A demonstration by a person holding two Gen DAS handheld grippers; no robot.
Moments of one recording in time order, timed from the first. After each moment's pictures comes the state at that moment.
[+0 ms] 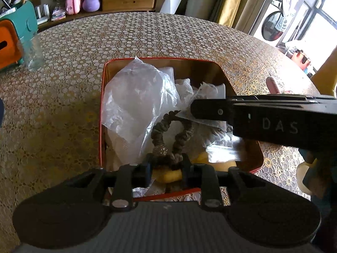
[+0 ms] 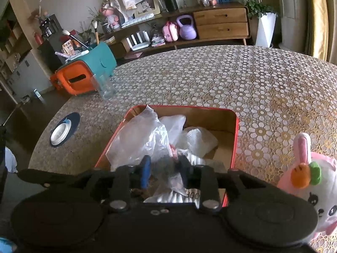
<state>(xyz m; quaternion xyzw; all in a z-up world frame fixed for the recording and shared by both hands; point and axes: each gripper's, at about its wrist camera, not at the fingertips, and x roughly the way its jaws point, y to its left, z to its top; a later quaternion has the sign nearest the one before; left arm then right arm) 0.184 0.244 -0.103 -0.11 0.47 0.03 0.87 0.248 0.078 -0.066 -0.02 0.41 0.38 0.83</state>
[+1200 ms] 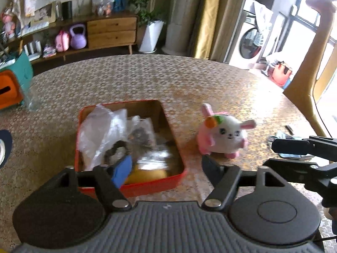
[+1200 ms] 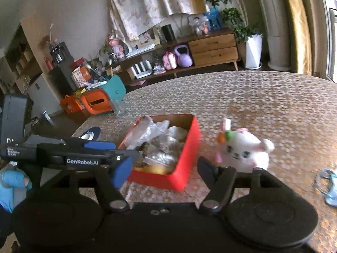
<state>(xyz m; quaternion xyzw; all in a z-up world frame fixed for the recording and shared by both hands) 0.138 0.157 -0.019 -0.07 0.39 0.00 0.92 0.163 -0.082 0.003 0.03 0.34 0.39 0.85</state>
